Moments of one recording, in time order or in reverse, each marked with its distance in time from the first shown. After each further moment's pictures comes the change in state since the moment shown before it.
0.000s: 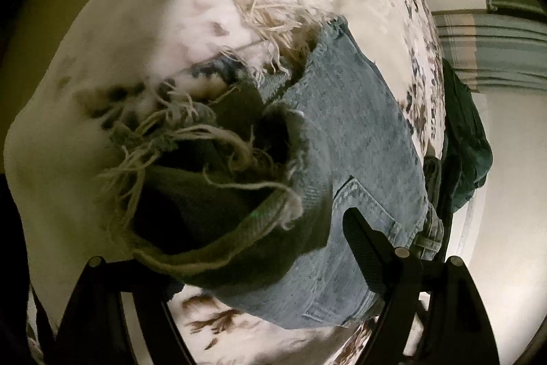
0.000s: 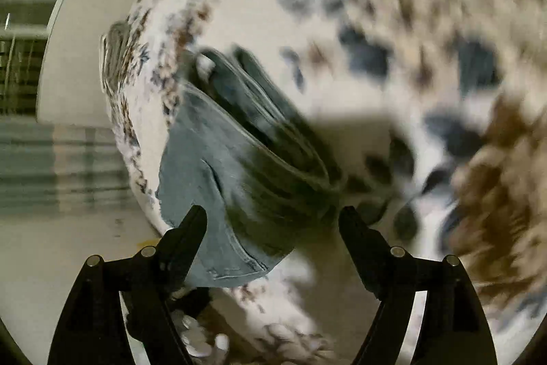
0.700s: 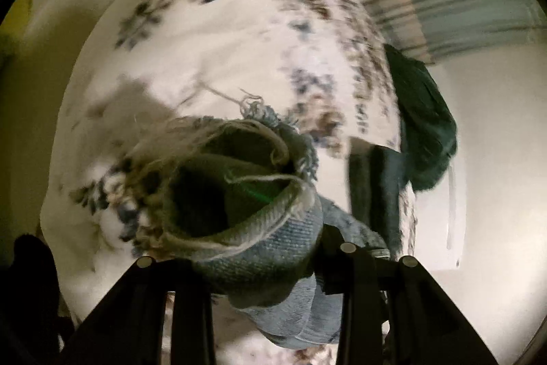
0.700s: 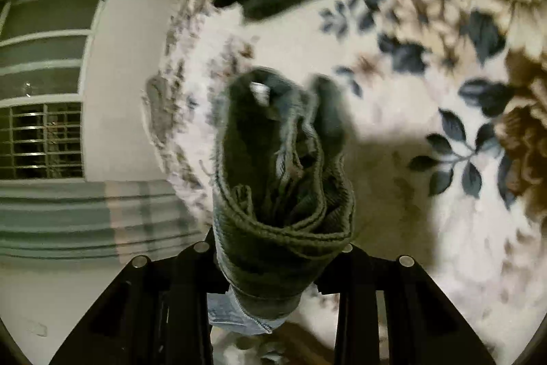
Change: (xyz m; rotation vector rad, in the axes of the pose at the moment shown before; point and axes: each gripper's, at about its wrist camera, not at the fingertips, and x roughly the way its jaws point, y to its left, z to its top) left arm -0.098 -0.137 0.011 0.260 -0.043 -0.075; right arm -0.055 0.051 -0.021 0.161 -0.169 0.207
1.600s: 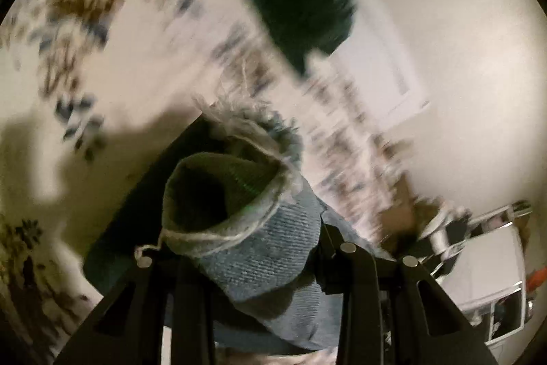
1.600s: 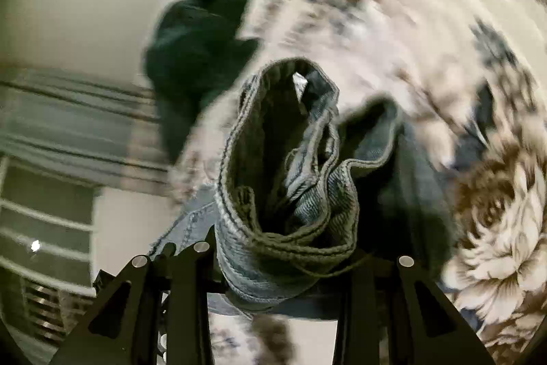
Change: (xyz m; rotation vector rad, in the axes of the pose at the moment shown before) left arm 0.383 -0.321 0.071 0.643 0.524 -0.225; right arm -0.120 -0.012 0.244 0.337 -0.693 -0.012
